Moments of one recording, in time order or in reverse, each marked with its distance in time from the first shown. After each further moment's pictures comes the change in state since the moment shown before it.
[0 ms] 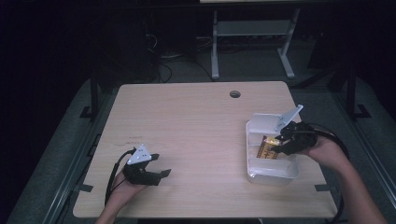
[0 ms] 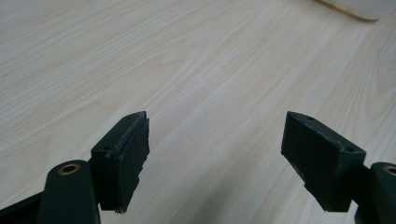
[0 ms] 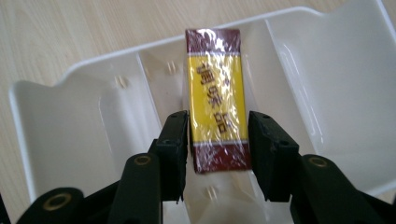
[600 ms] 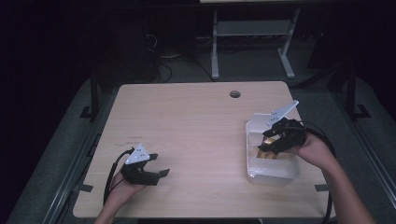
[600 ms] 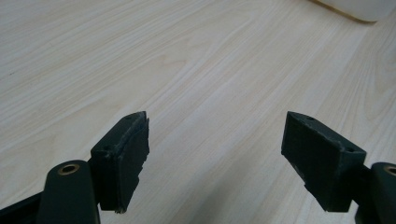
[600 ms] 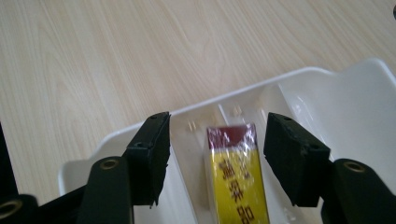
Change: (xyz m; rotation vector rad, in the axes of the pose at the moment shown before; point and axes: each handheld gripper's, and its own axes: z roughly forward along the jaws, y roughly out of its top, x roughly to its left) left arm 0.003 -0.001 -0.004 -0.005 -0.001 -0.005; right arm 0.008 0.026 0.003 -0.137 0.050 0.056
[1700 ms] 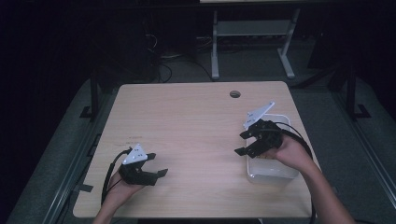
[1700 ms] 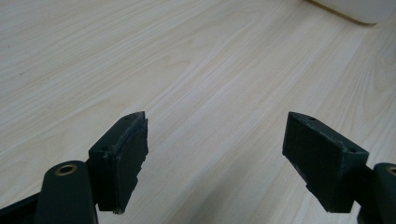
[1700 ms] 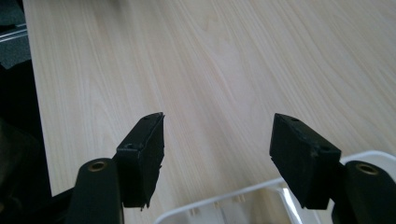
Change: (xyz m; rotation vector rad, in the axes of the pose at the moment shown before) left arm 0.001 0.000 -0.006 -0.005 0.009 -0.002; right arm 0.038 0.048 0.022 -0.060 0.077 -0.049
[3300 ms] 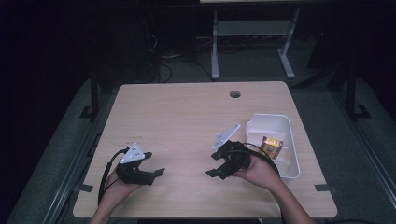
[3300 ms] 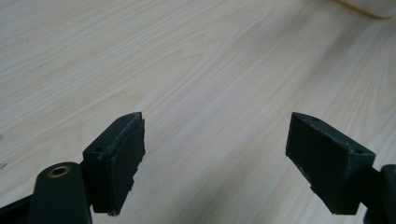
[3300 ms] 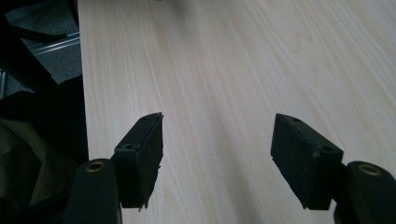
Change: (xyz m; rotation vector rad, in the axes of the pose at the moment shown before) left arm 0.006 -0.001 -0.005 0.020 0.029 -0.003; right arm 0.056 0.018 0.073 -0.021 0.140 -0.013
